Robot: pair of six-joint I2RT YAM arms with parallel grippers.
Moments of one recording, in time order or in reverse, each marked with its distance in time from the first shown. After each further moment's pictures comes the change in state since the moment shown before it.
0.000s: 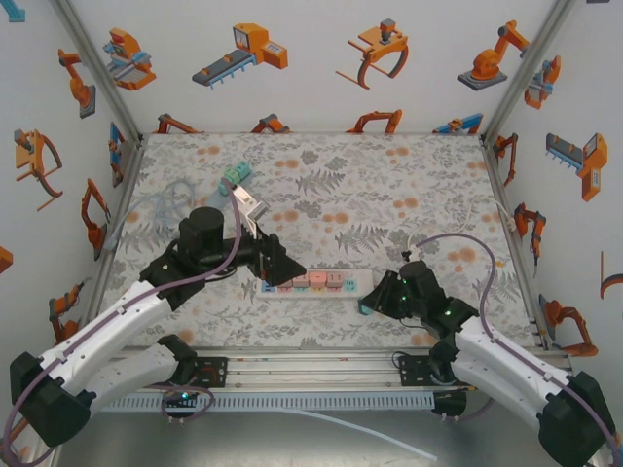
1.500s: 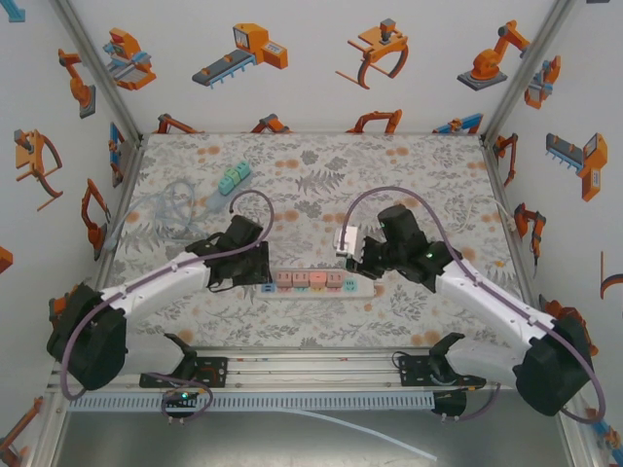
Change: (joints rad) left arm 0.026 0.347 -0.015 -0.321 -0.558 -0.249; right arm 0.000 0.385 0.550 -0.161 -0.304 -1.592
